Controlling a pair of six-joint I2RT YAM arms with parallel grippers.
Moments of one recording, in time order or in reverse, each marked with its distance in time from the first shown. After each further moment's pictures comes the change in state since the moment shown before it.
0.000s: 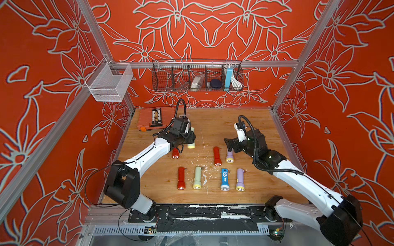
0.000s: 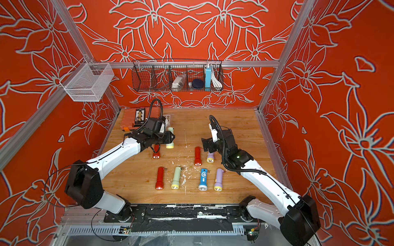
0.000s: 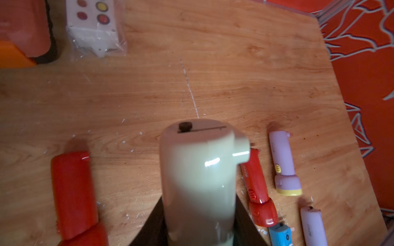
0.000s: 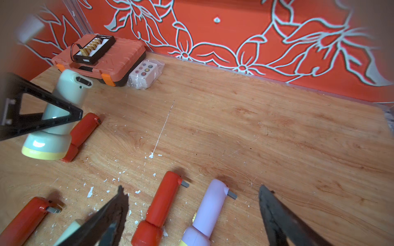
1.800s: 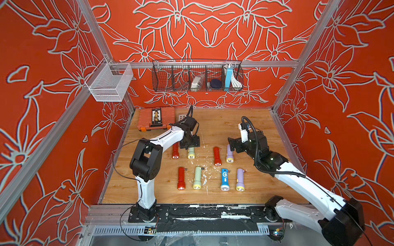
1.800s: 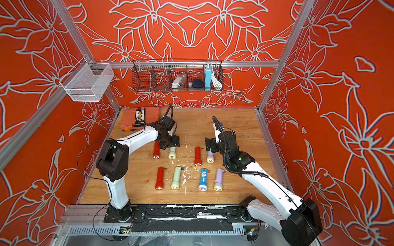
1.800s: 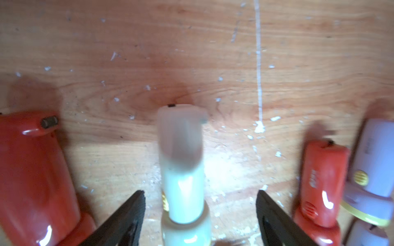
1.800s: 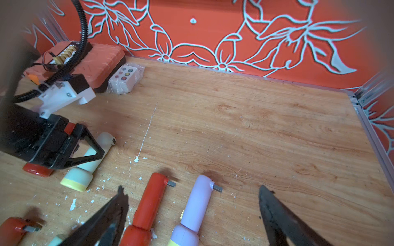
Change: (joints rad) left arm -0.020 0.347 0.271 -0.323 0.021 -0.045; right arm -0.008 -0.032 -0.026 -0.008 0.087 0.063
